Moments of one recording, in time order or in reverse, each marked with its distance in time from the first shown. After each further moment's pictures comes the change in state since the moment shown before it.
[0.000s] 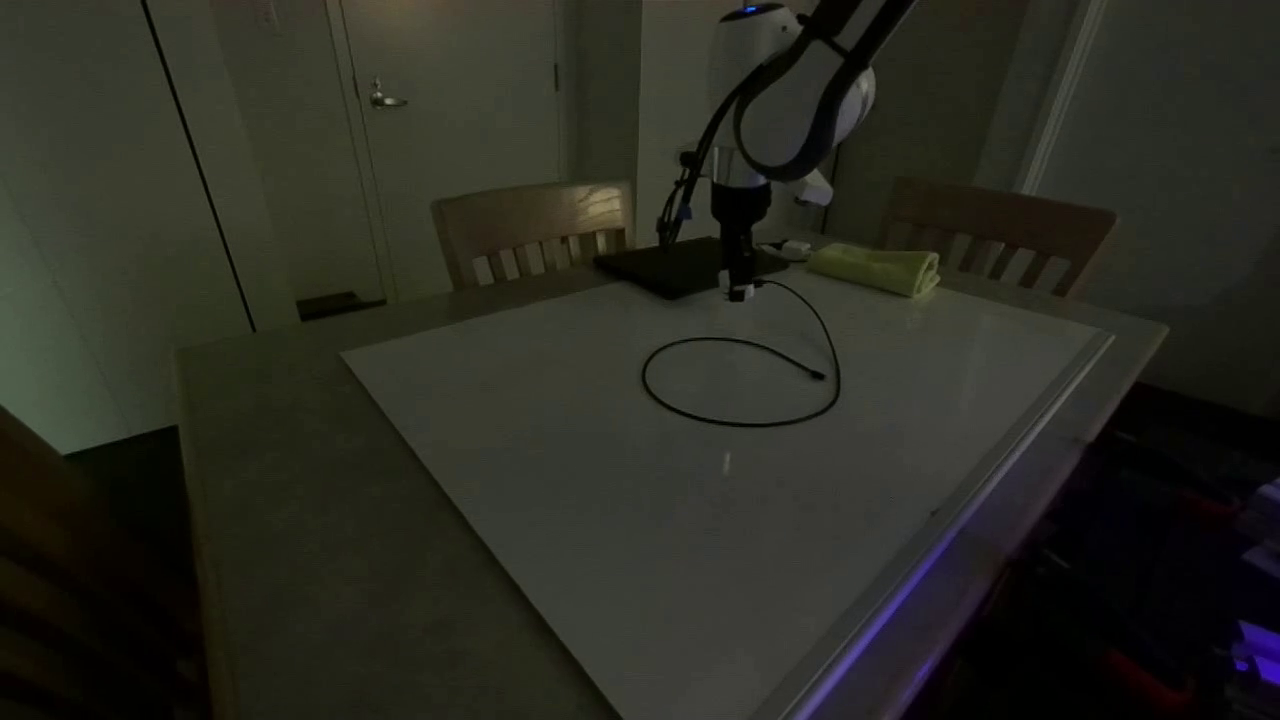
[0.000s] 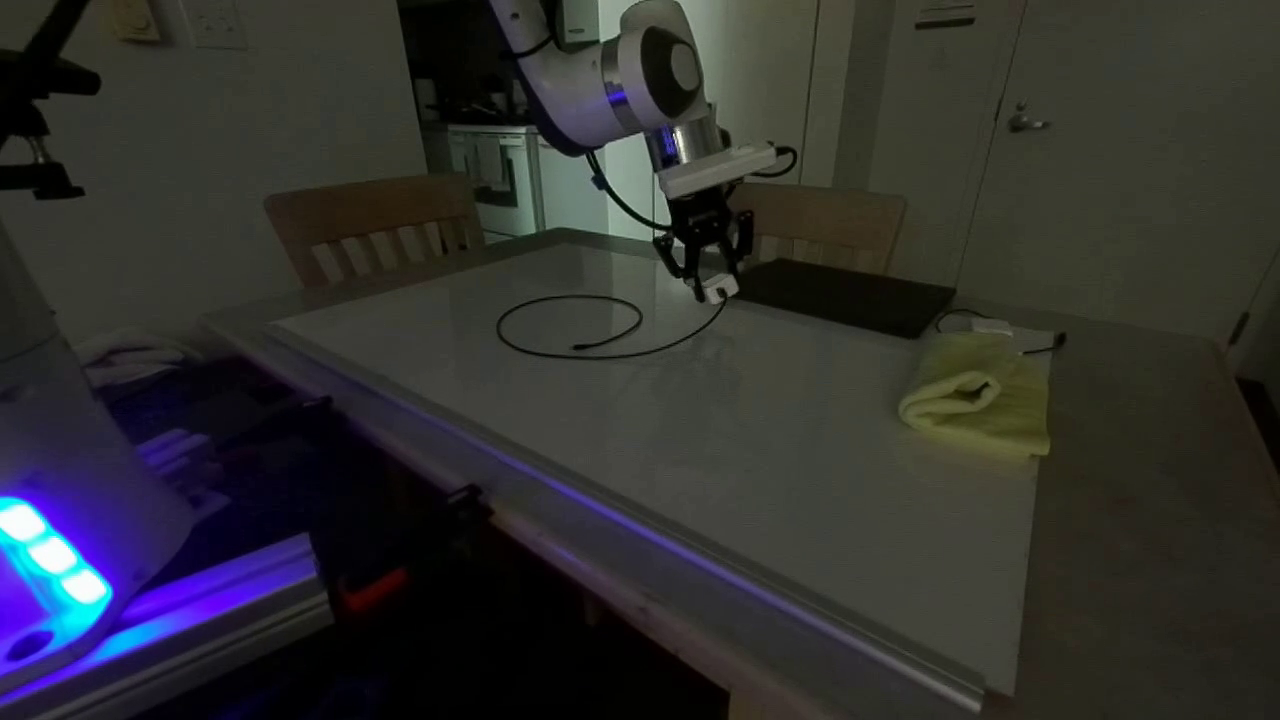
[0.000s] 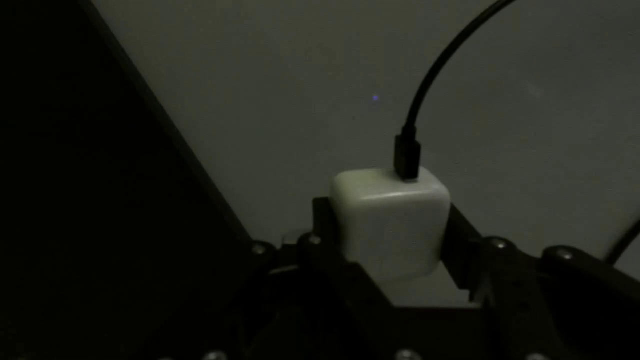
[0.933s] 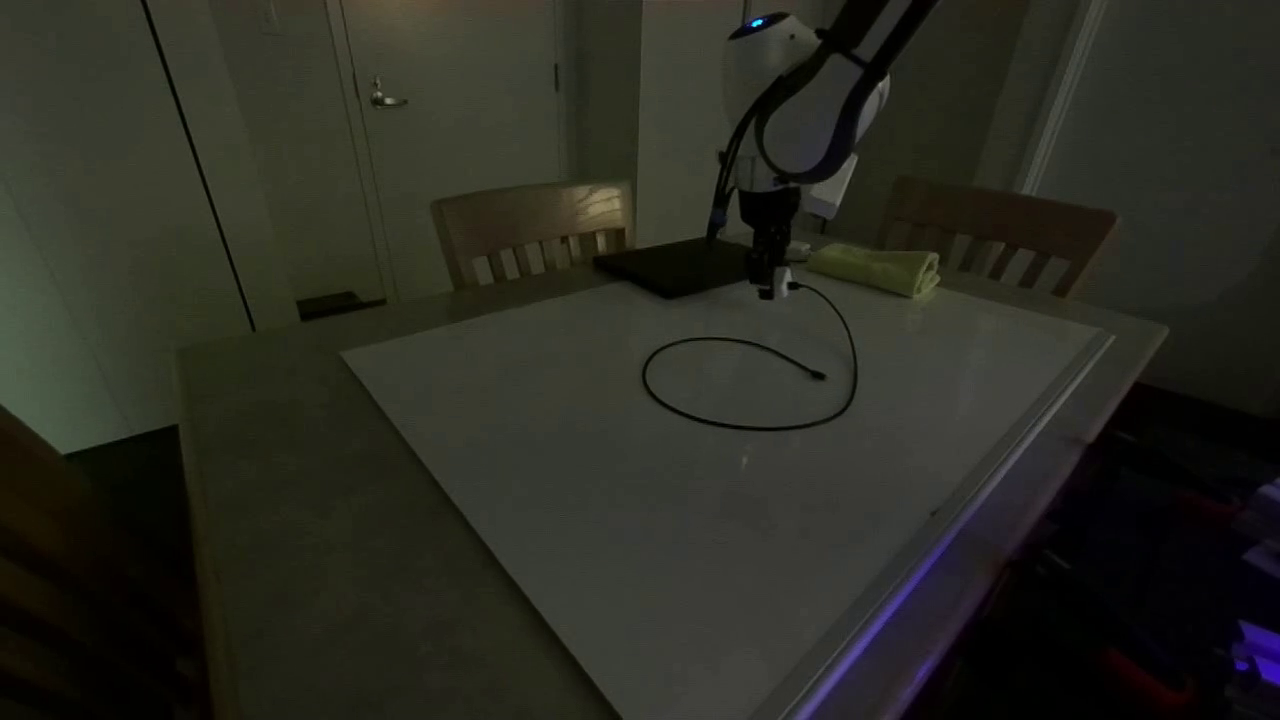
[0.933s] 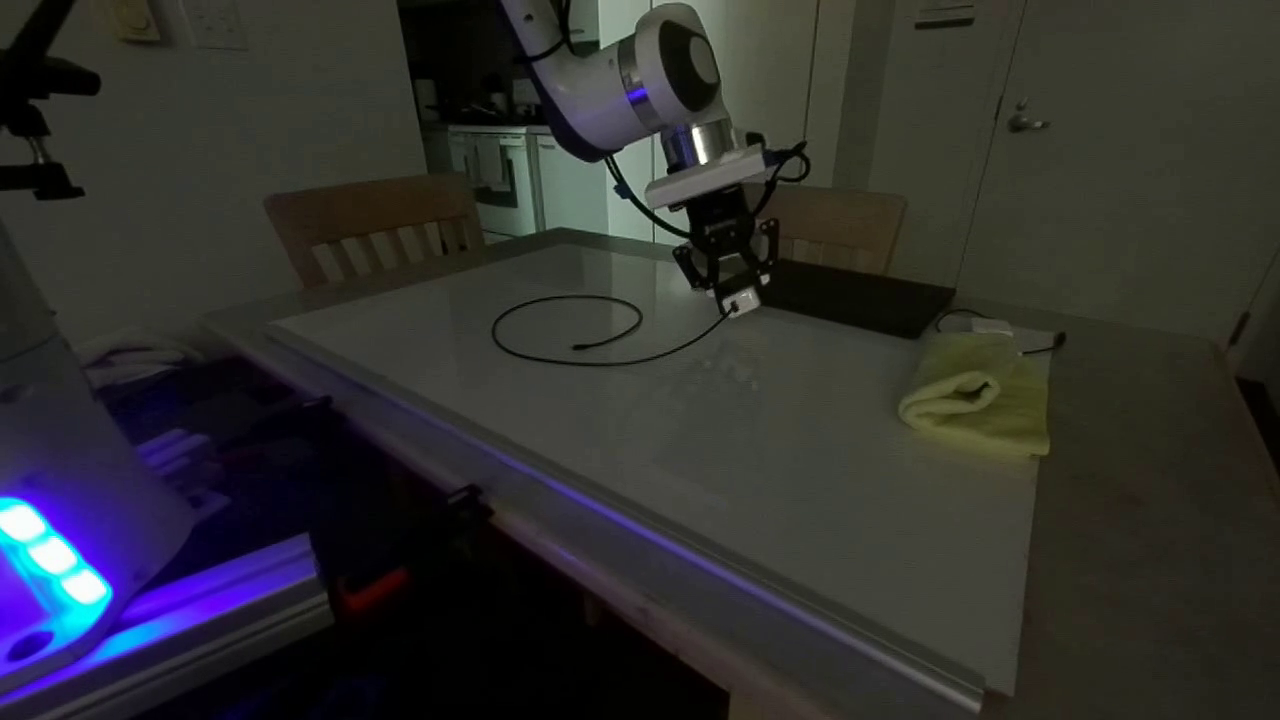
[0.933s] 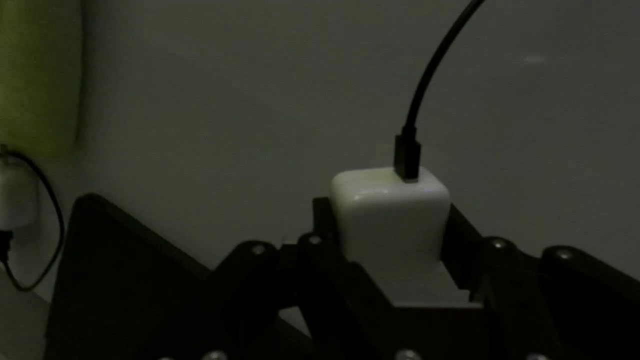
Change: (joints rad) arm 0.017 0.003 -0.075 0.000 -0.074 -0.086 0.515
